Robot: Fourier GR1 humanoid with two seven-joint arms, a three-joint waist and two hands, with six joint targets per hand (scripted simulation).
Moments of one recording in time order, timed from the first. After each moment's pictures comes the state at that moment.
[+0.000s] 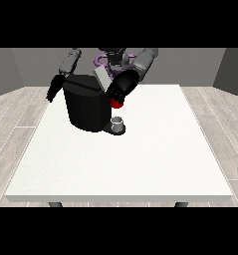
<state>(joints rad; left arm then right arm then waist) -1.29 0.51 0.10 -0.63 -0.86 -0.25 -0.25 -0.50 -0.08 -0.05 -1.28 0.18 -0.21 0.02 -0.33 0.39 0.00</state>
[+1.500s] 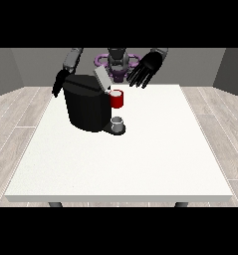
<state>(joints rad) -1.10 0.39 0.07 -0.65 -0.88 -0.23 -0.26 -0.35 -0.09 -0.10 -1.16 0.16 -0.20 -0.02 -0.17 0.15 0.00</state>
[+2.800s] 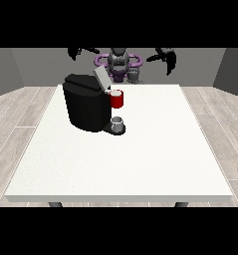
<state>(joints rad) -0.51 0.03 0.37 -0.71 -0.36 -0.33 -0.30 -0.24 -0.15 -0.07 -1.30 0.08 -0.02 0.00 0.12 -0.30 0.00</state>
